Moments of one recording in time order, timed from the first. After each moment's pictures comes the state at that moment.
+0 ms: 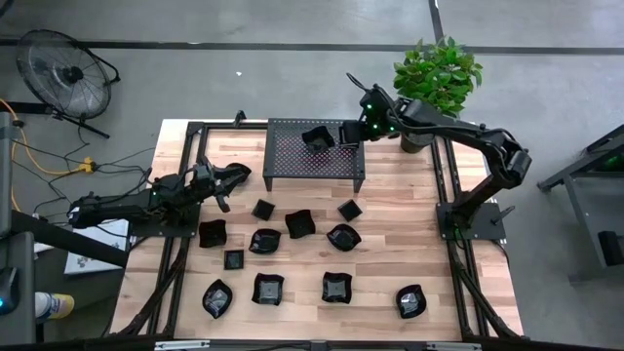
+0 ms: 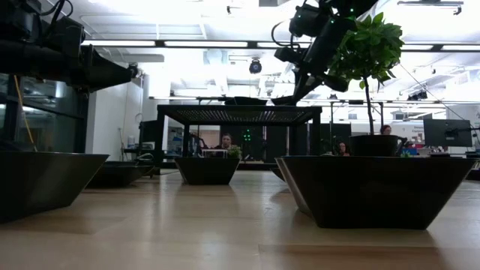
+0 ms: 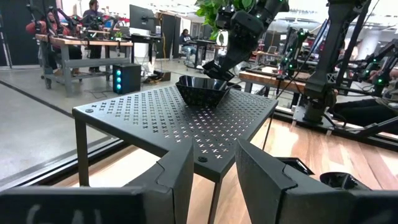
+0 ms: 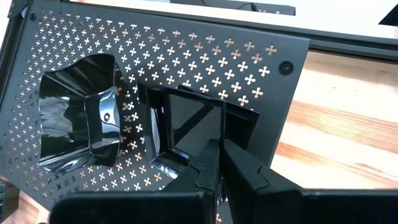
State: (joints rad) left arm 0.09 0.01 0.02 0.05 -0.40 -0.11; right arm -0.60 1.57 1.34 -0.72 -0.01 0.76
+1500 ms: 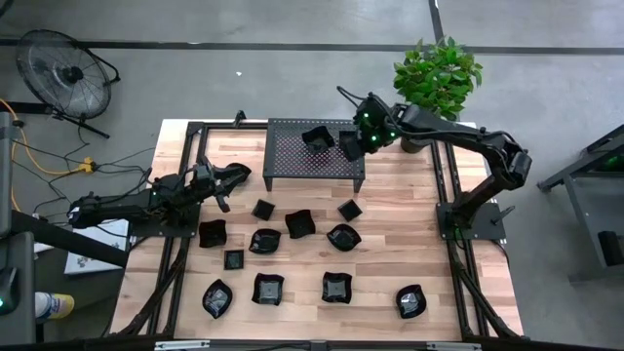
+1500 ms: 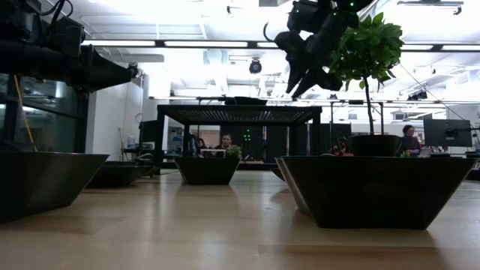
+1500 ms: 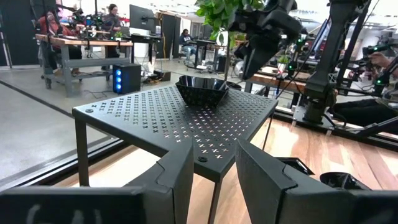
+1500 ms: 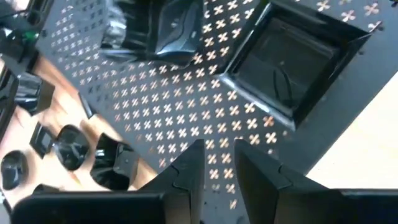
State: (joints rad) left arm 0.09 0.01 0.02 0.05 -0.40 -0.11; right arm -0.52 1.55 1.34 -0.78 -0.21 0.57
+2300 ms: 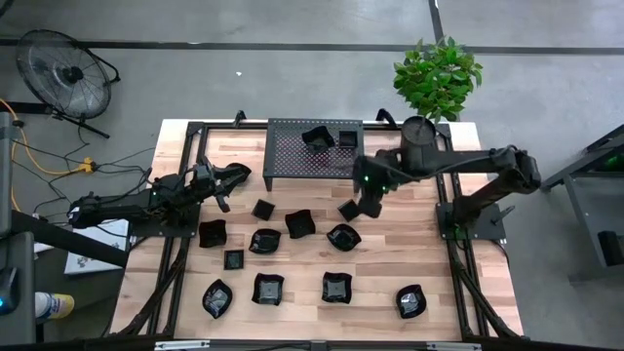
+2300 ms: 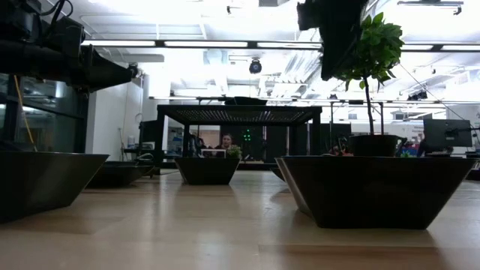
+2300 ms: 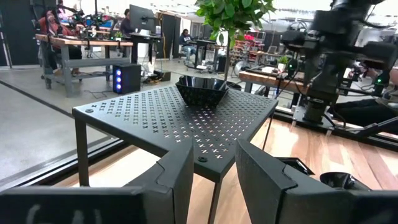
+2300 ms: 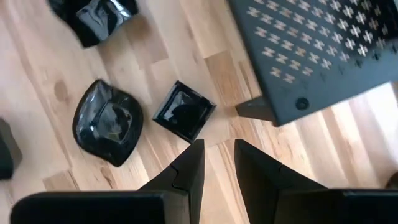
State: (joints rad) left arm 0.09 0.01 0.02 0.05 -0.40 -0.11; right arm -0.06 1.47 1.34 -1.08 0.15 0.30
